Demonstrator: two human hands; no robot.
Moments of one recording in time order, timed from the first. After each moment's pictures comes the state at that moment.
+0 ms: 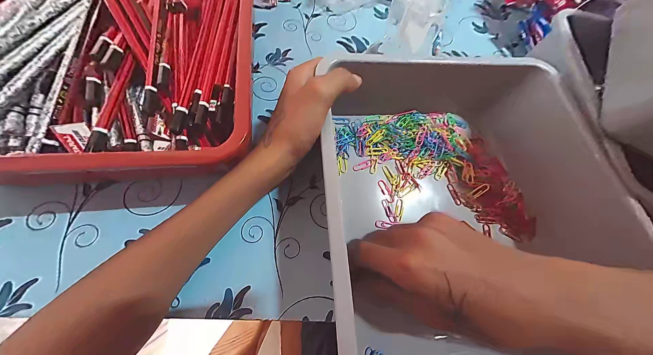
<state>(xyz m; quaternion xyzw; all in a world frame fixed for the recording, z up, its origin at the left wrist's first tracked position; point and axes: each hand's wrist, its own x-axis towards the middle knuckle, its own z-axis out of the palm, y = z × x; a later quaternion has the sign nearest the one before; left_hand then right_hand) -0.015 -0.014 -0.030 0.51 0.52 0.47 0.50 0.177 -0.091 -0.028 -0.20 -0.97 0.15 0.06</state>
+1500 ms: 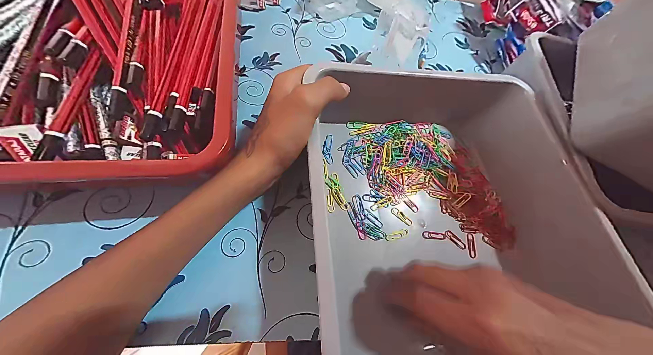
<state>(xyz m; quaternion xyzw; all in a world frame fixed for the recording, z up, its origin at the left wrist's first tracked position) -0.018 -0.002 -0.044 0.52 0.48 0.49 0.50 0.223 -0.118 -0.015 -0.23 -0.95 0.20 0.05</state>
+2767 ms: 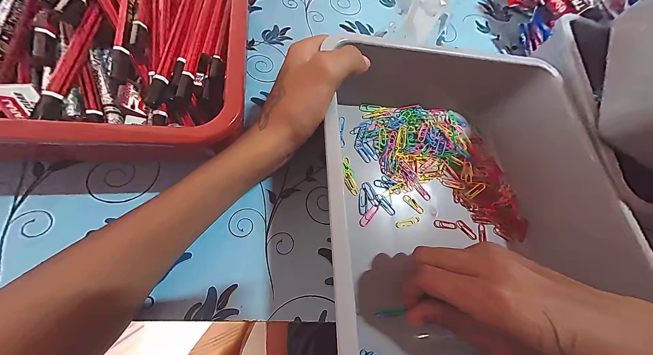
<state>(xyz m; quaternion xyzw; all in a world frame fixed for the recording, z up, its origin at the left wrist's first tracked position) -0.019 -0.002 -0.043 0.51 0.48 0.50 0.51 0.222 -0.107 -0.023 -0.19 -0.96 0.22 0.06</state>
